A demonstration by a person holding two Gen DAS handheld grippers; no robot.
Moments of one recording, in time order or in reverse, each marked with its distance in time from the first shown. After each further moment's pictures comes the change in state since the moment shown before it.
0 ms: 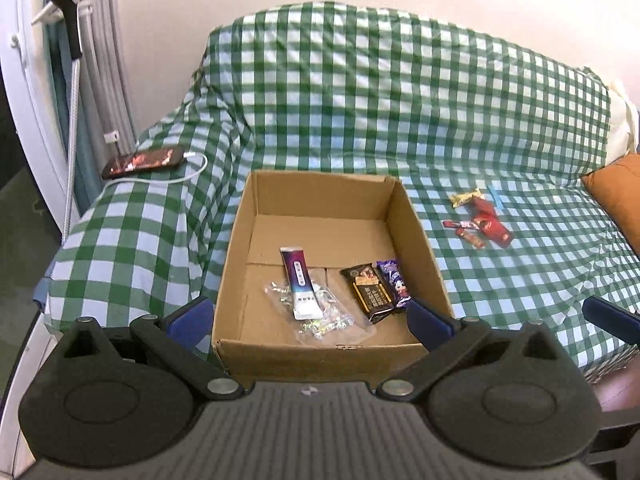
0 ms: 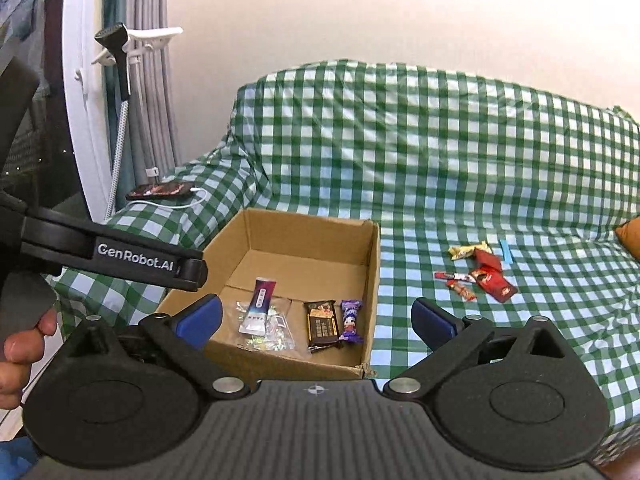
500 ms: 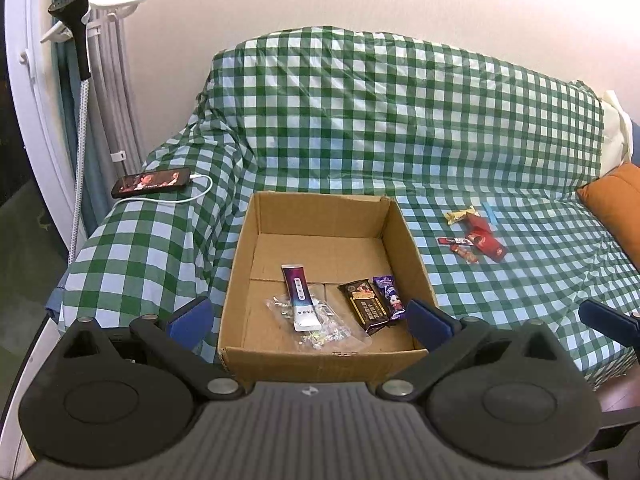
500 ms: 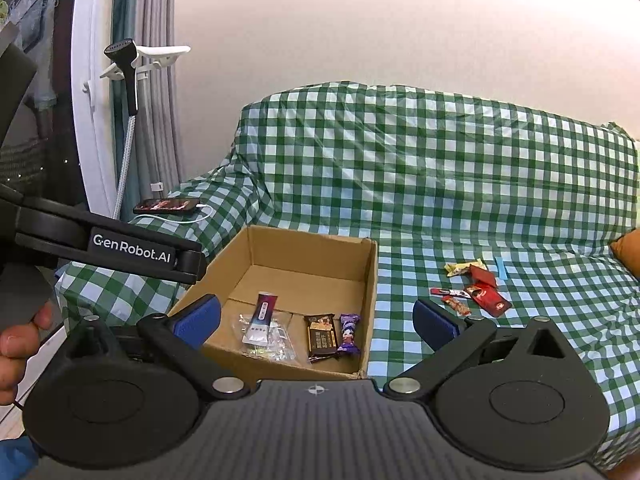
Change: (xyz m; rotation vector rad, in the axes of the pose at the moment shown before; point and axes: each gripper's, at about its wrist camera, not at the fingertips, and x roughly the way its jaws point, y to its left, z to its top) left arm -0.025 -0.001 -0.003 0.002 -0.058 0.003; right arm -0.025 0.006 -0.001 -0.010 -0.053 -0.001
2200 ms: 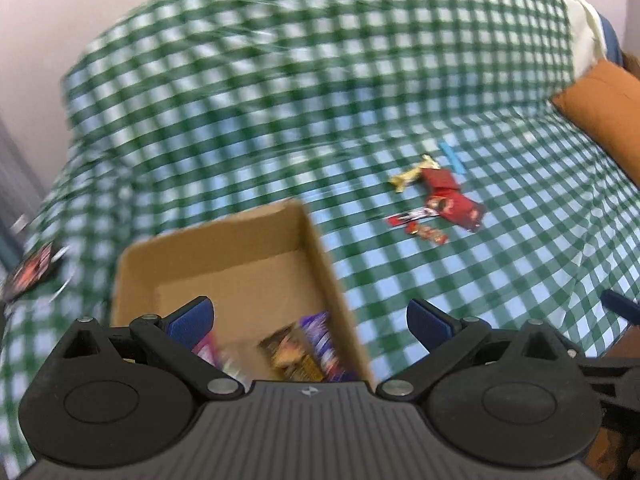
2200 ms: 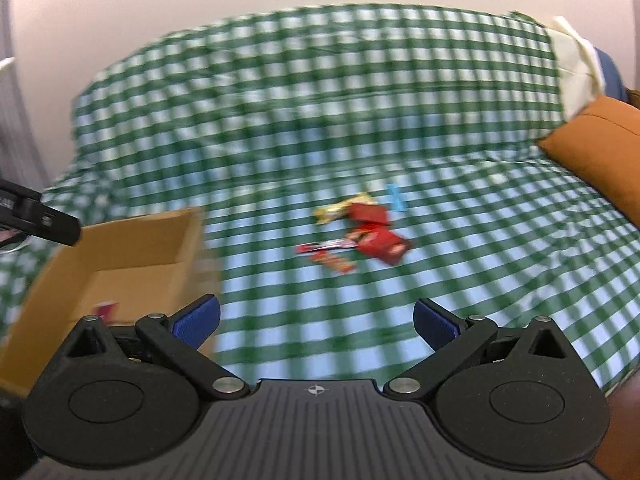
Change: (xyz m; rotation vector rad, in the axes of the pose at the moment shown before) left arm 0.188 -0.155 0.104 0.312 0.191 -0.090; right arm 0.143 -0.227 -0.028 0.265 0.151 -0.255
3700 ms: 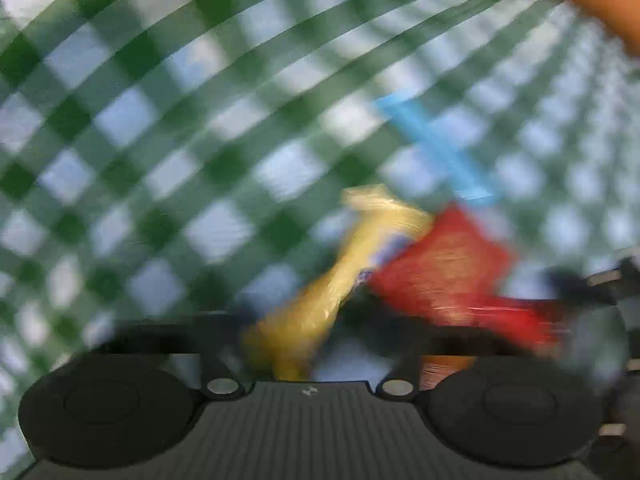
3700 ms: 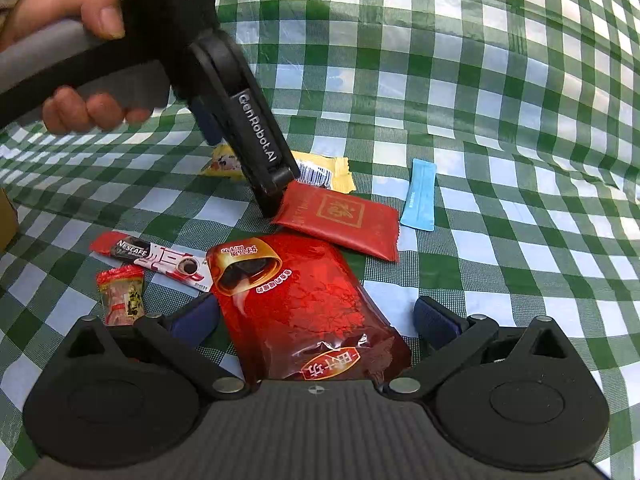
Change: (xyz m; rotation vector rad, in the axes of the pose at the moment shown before) left arm 0.425 -0.174 0.191 0.371 0.238 -0.311; right arm 0.374 -0.106 0.017 -0.323 0.058 0.143
